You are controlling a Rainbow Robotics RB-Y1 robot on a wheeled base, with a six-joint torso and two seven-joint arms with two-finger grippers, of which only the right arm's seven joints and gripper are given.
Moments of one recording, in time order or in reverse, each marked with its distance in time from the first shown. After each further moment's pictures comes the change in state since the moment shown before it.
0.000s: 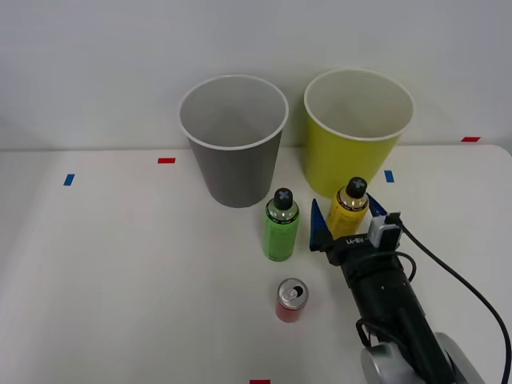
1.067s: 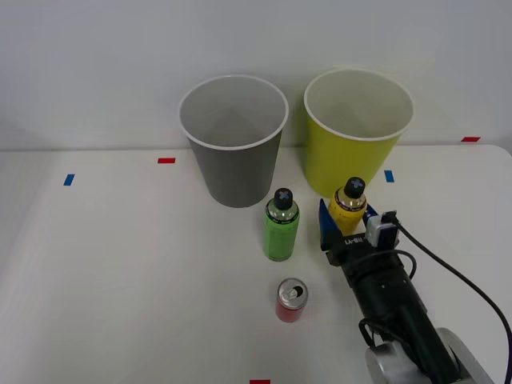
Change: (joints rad) arm -0.015 -0.052 0.025 0.000 -0.004 0.004 0.012
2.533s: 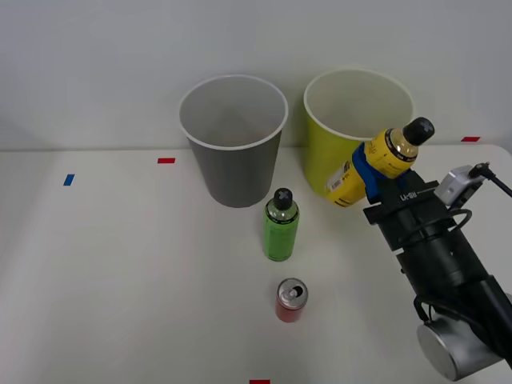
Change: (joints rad) arm -0.053 -0.285 0.007 -0.281 -0.224 -0.077 -0.269
